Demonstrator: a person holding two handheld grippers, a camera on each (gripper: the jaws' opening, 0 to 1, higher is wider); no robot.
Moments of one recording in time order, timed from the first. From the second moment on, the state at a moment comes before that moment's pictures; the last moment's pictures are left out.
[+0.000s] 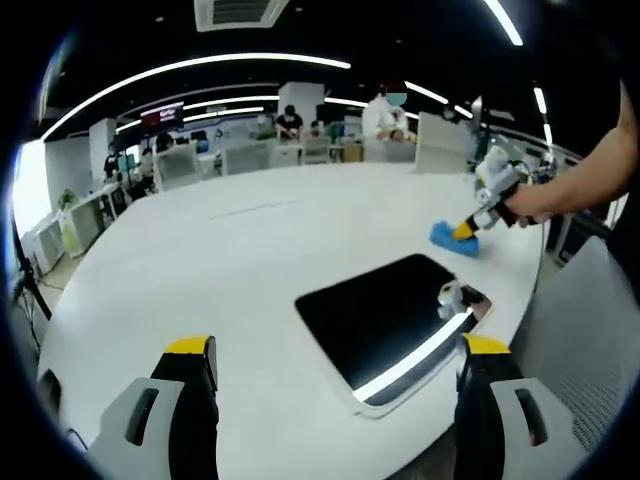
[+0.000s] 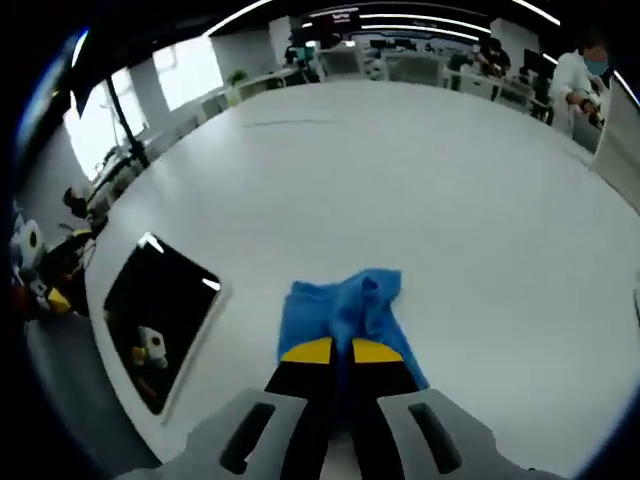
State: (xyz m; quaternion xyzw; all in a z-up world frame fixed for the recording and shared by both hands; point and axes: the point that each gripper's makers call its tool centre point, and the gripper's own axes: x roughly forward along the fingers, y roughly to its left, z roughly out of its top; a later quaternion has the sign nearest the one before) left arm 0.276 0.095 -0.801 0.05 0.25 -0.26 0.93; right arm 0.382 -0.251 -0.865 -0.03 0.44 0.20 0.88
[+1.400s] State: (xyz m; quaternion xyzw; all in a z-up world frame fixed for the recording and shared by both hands) left arm 0.270 0.089 -0.810 0.07 0.26 -0.29 0.92; right arm 0.373 -0.083 -0.866 -0.01 0.49 0.29 0.83
